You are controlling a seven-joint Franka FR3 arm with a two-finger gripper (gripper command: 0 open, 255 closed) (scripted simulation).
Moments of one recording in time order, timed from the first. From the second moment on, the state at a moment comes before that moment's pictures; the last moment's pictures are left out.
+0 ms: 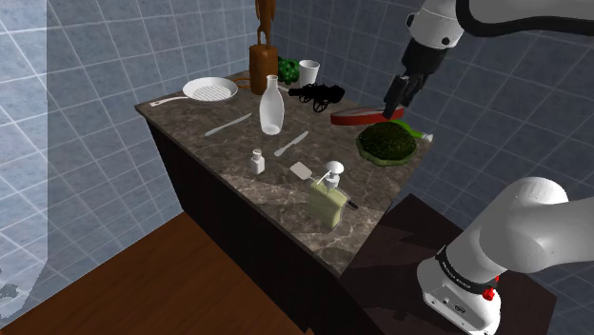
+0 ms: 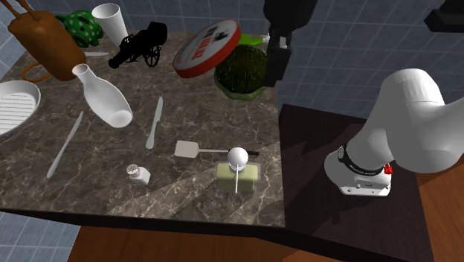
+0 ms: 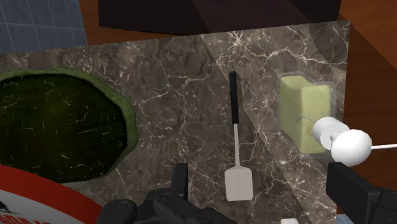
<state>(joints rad) 0.02 -0.76 0.03 -2.39 0.01 1.71 -0.05</state>
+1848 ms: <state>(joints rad) 0.14 -0.54 0.42 -2.88 0.13 2.50 0.27</state>
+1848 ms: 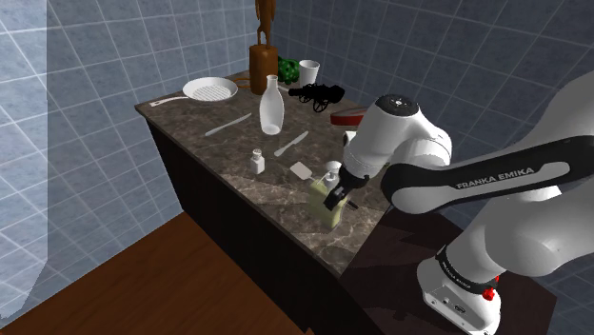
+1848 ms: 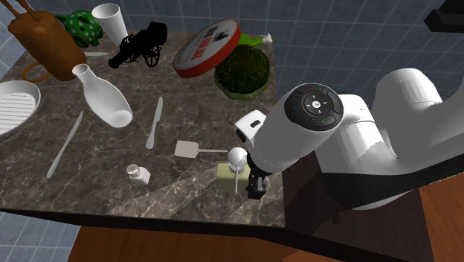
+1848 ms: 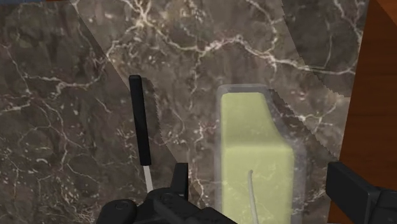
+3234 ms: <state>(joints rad) 0.14 -0.55 0.41 -2.88 0.13 2.49 0.26</state>
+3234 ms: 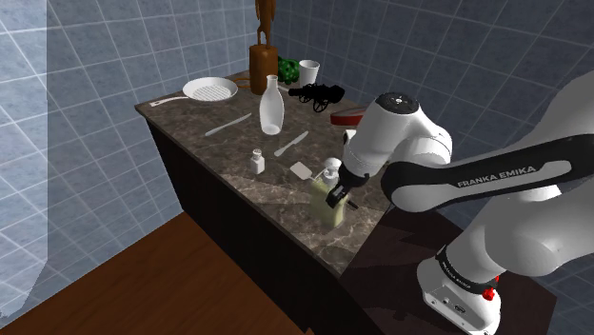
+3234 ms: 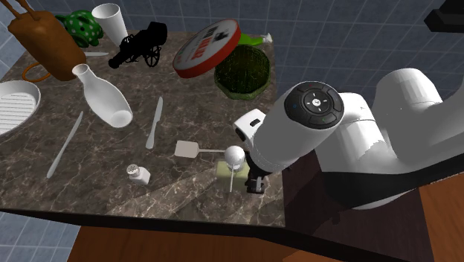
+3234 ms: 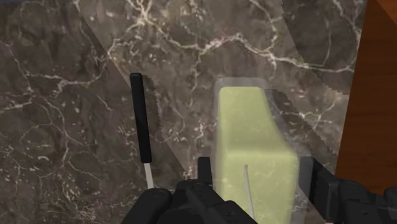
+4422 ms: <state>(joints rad) 0.16 -0.71 0.35 -2.73 0.13 2.18 0.23</state>
